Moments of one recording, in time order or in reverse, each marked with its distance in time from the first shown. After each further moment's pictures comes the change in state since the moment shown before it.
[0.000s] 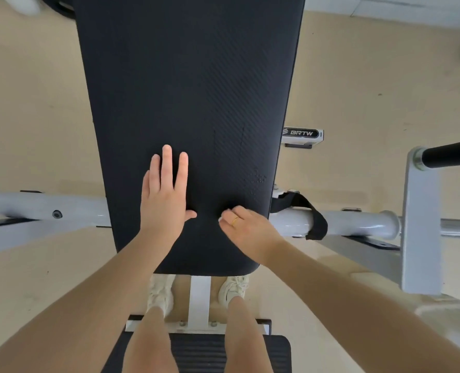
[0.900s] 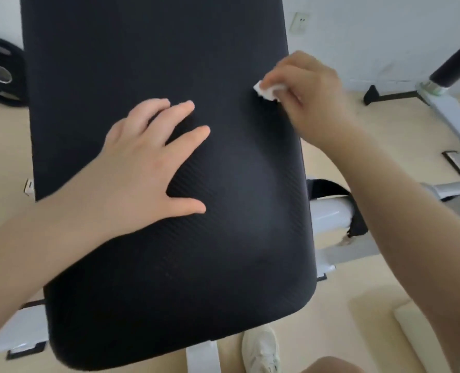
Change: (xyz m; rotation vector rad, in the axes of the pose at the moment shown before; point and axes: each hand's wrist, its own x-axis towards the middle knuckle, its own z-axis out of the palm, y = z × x) left_hand 0.012 -0.054 0.038 -0.042 0.511 0.702; right_hand 0.040 0.056 -0.026 -0.138 0.819 0.315
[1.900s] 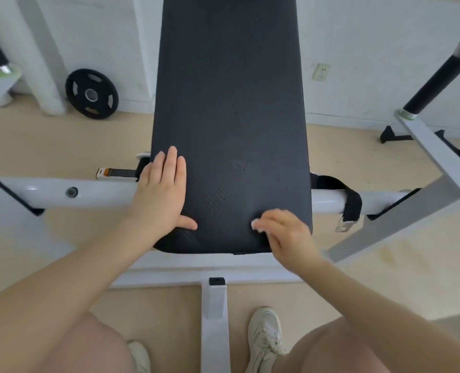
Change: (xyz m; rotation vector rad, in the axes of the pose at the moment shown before) left_hand -0.122 0.044 -0.011 0.203 -0.348 -0.506; right_hand -0.205 -0.120 0.014 0.082 -0.178 -0.033
